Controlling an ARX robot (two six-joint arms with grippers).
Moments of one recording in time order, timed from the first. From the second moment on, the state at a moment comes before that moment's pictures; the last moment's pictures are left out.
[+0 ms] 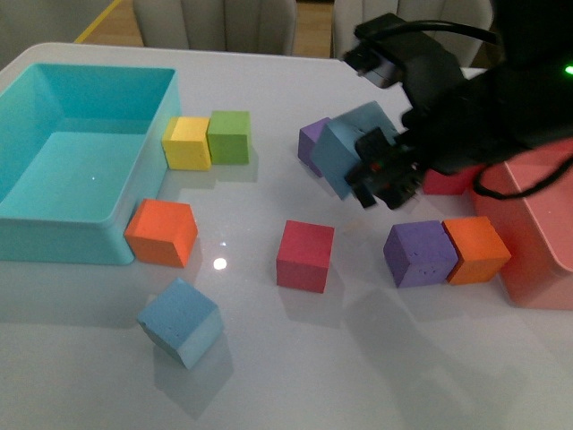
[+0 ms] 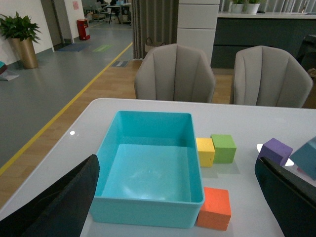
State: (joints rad) left arm 0.00 0.01 0.01 0.00 0.00 0.00; right arm 0.40 2.13 1.28 -0.02 -0.12 -0.33
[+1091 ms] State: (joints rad) left arm 0.00 0.01 0.01 0.00 0.00 0.00; right arm 0.47 2.57 1.74 -0.22 -0.01 -0.25
